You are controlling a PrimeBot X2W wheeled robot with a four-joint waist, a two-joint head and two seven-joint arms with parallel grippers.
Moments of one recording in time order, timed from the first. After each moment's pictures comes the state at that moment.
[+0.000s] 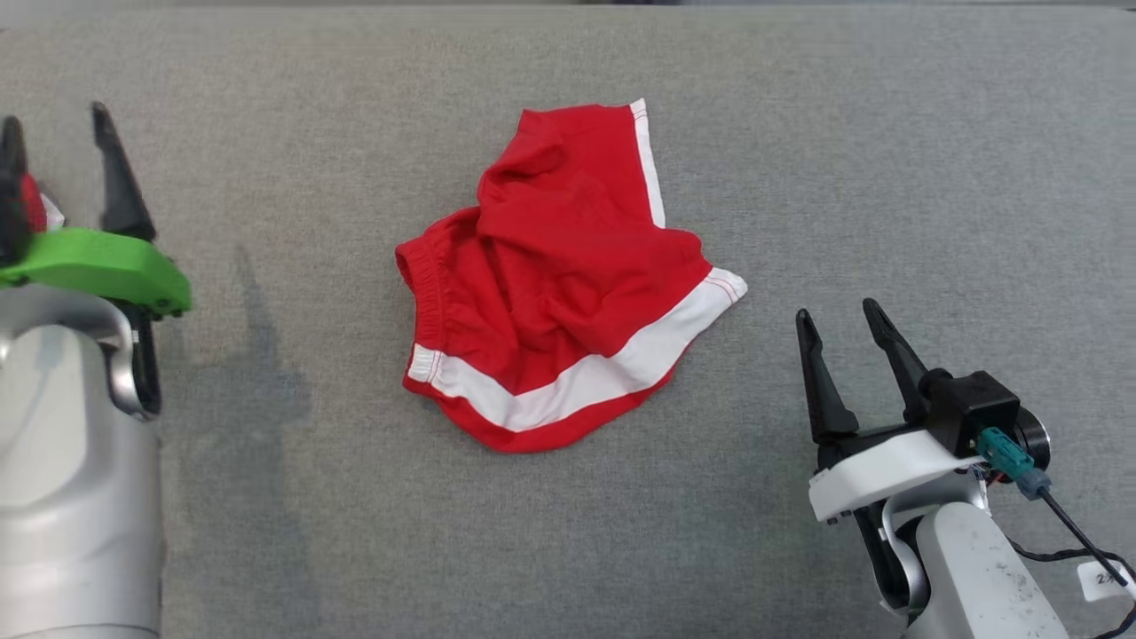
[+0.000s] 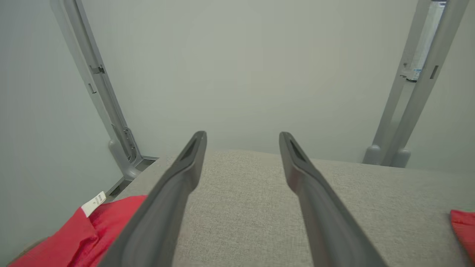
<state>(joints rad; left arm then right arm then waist) -0.74 0.24 0.06 0.71 -0.22 -0.03 -0.26 -0.21 -0.05 0.08 0.26 0.13 0.13 -0.26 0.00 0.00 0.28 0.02</state>
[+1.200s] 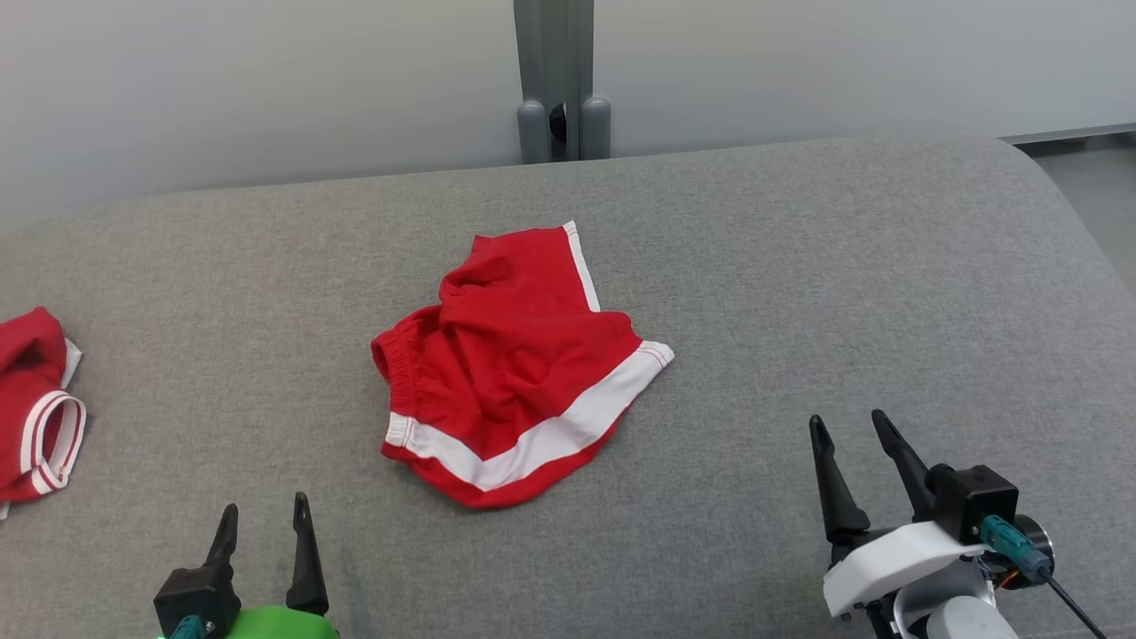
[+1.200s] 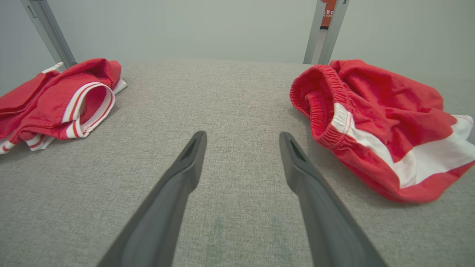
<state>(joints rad) 0.01 0.05 0.03 0.37 -0.16 -0.02 -0.26 -0.05 -0.05 0.07 0.31 0.17 0.13 -0.26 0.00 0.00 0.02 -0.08</state>
